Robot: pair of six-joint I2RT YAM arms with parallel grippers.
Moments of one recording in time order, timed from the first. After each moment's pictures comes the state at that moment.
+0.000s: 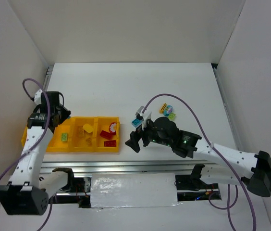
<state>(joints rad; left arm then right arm) -0.05 0.98 1.00 -0.76 -0.22 -0.81 1.03 1.05 0.77 -0.09 -0.05 0.21</state>
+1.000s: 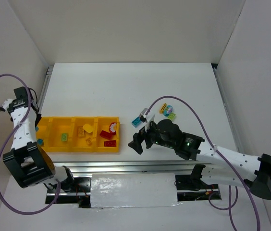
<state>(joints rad) 0.47 1.35 1.16 -0.92 -0.49 -0.73 1.03 0.96 0.71 -0.12 -0.02 0.24</state>
